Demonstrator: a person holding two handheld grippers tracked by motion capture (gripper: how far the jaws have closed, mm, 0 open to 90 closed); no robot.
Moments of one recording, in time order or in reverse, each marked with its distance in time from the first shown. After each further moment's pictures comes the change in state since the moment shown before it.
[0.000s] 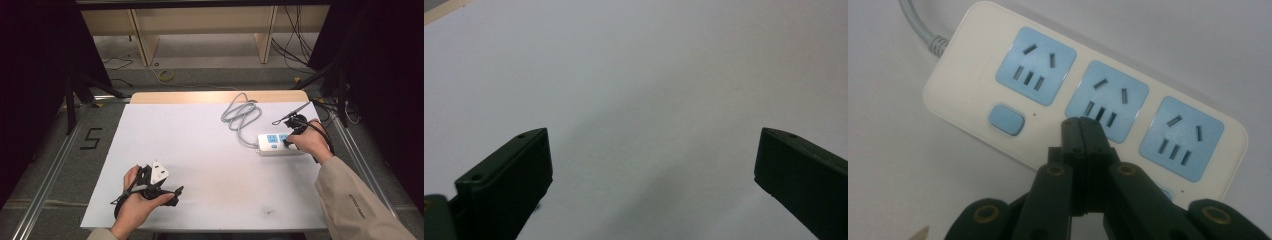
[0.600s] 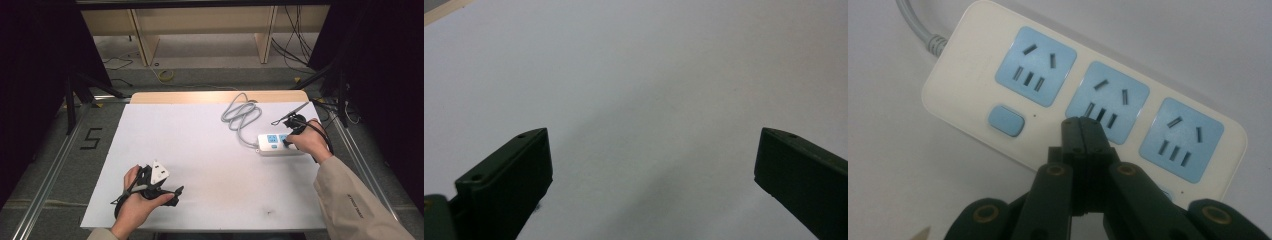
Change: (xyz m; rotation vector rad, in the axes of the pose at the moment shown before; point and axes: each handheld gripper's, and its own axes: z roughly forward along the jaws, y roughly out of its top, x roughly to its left) left arm -0.001 0.000 0.000 0.001 -0.002 0.005; right arm 0.002 0.001 0.001 0.007 -0.011 -0.005
